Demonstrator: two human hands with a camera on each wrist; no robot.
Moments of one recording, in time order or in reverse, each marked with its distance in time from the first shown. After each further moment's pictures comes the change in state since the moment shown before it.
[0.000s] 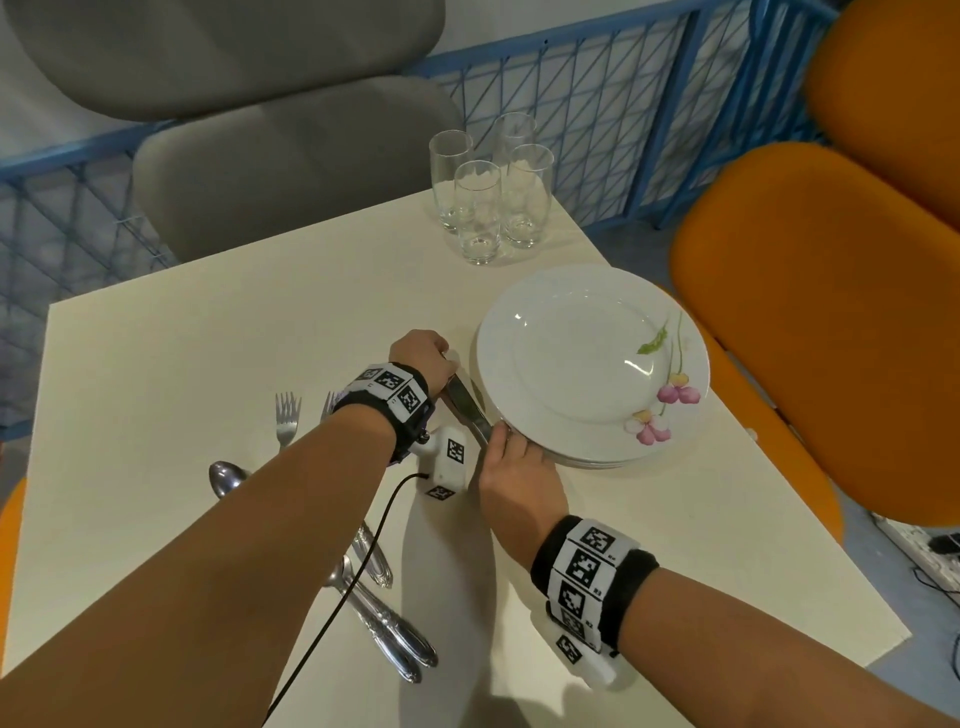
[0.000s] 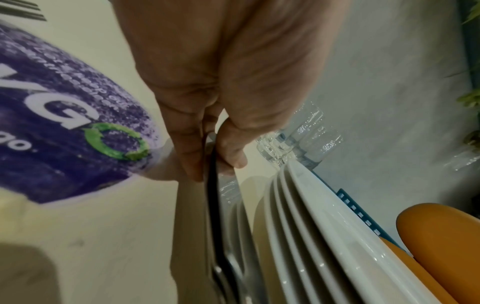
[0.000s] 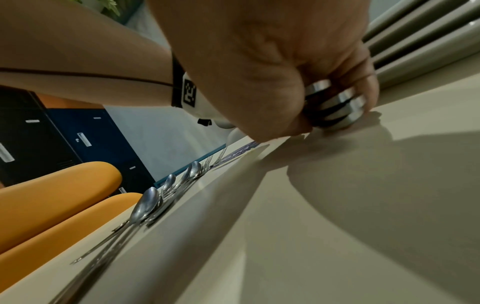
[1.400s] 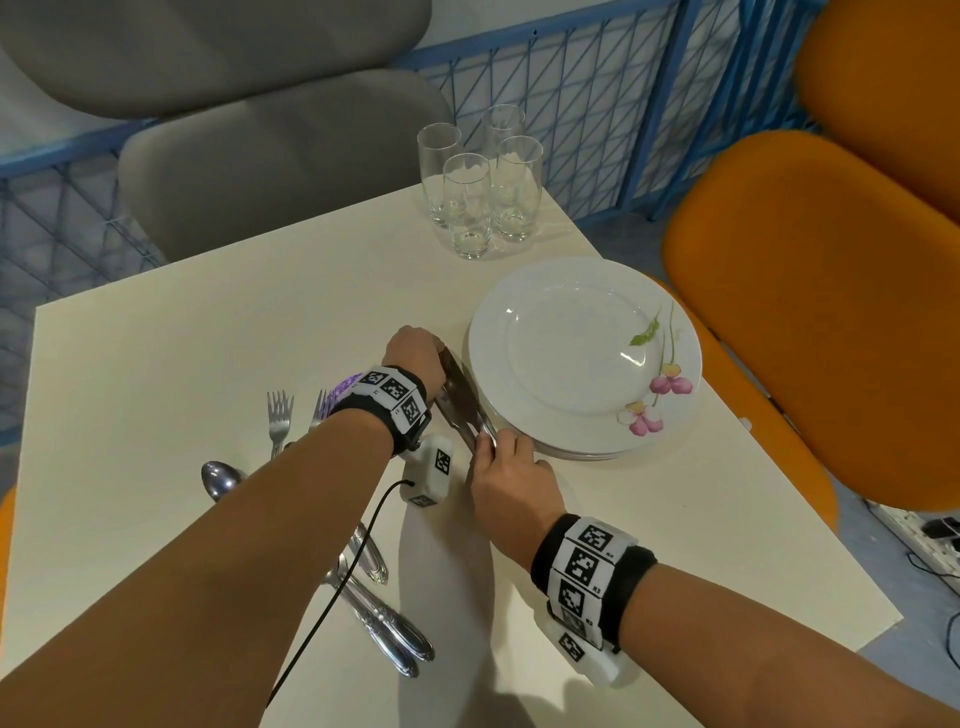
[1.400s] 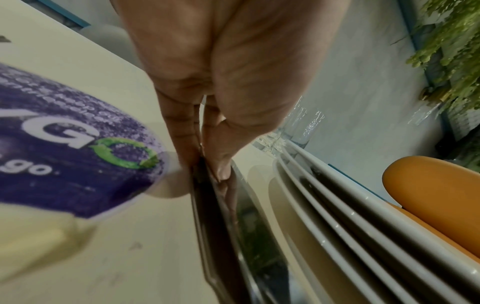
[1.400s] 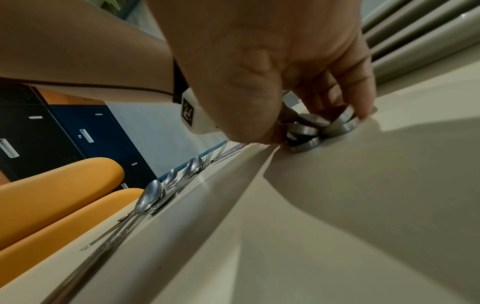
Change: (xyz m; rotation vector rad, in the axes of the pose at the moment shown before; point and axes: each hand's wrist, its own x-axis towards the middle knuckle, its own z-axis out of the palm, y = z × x) left_hand 0.002 0.000 0.005 0.283 -0.023 0.111; right_hand -0.010 0.002 0.009 -0.051 0.212 -0.071
